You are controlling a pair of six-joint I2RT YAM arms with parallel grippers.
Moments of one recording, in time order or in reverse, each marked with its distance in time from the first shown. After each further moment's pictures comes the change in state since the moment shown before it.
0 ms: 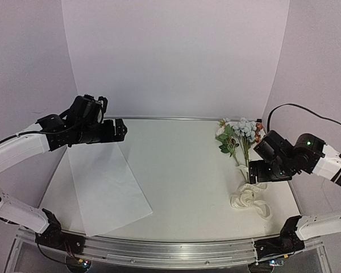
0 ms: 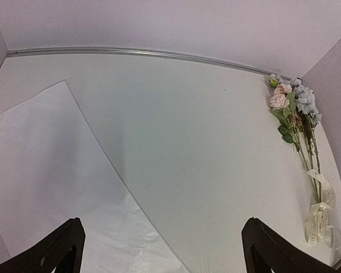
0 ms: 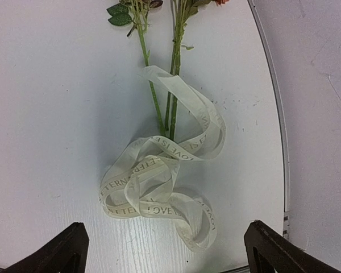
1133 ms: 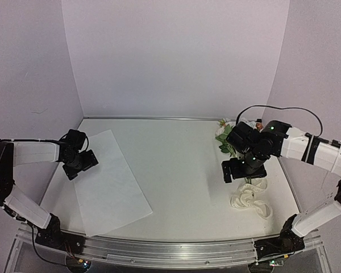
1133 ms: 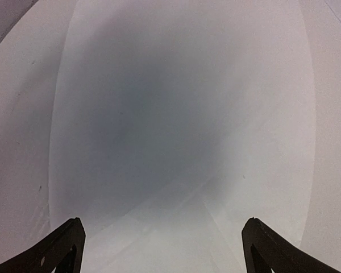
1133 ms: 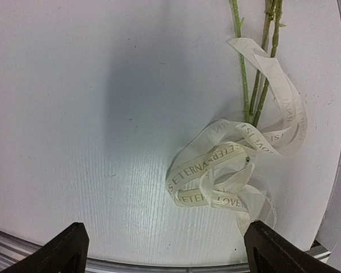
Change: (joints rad) left arm 0.465 0.184 -0.384 0.136 0.101 -0.278; right arm 0.000 0.329 0.172 0.059 -0.272 -0.066
